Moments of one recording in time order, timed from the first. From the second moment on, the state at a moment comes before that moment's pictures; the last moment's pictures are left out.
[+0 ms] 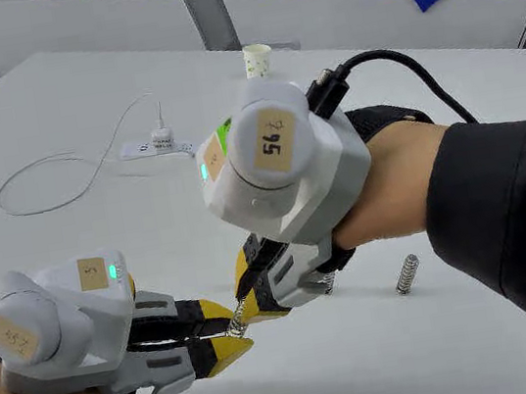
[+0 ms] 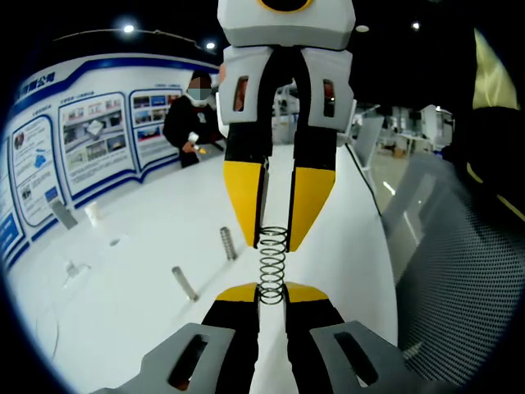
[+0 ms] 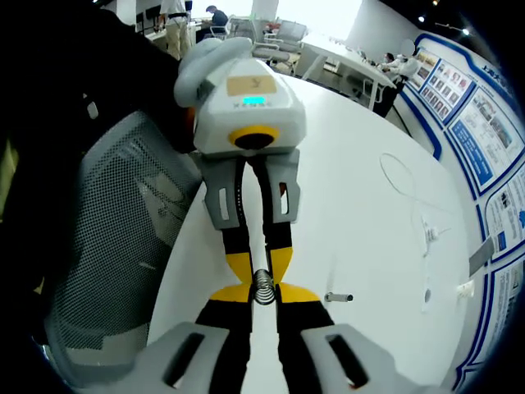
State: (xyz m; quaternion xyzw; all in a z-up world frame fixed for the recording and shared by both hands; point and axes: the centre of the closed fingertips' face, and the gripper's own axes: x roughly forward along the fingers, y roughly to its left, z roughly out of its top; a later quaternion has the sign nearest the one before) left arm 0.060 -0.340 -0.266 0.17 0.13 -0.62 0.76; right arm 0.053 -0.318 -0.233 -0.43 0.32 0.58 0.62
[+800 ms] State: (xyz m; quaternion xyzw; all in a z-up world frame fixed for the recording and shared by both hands) left arm 0.062 -0.342 -0.258 0.15 0.11 -0.62 0.76; right arm 0.057 -0.320 -0.242 -0.38 0.34 0.58 0.63
